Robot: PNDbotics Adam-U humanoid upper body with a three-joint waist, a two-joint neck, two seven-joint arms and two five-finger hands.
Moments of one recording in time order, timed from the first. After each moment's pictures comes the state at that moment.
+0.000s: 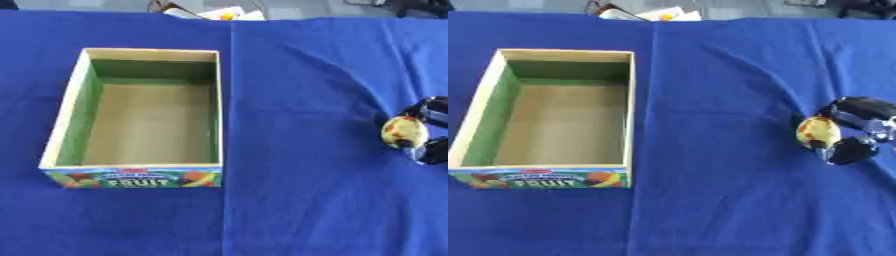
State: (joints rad) left arm -0.27 0.28 0.08 -1.98 0.01 -0.33 0.31; right arm -0.17 -1.07 0.06 -1.76 0.56 0.23 0.50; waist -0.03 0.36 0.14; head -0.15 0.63
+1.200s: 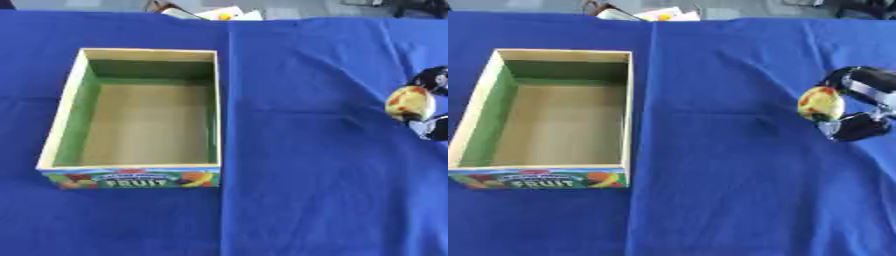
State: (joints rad) left arm -0.27 0.28 0.08 -1.98 0.01 -0.33 0.31; right arm -0.19 -1.05 -0.05 -1.86 0.44 0.29 0.45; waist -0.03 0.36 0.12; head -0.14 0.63
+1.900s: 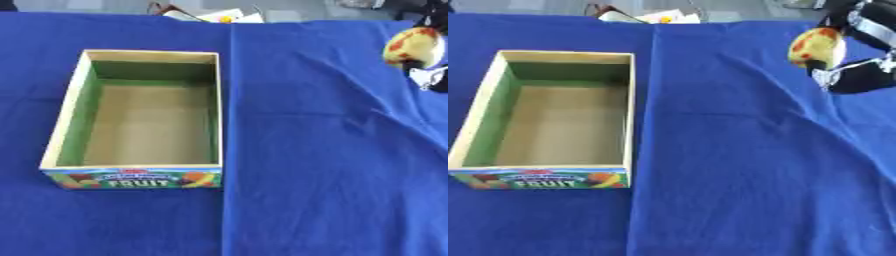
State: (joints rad) left arm -0.27 0.28 0.08 -1.98 0.01 -0.32 0.31; right arm -0.37 -1.08 -0.05 -1.96 0.43 0.27 0.41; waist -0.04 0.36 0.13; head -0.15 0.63
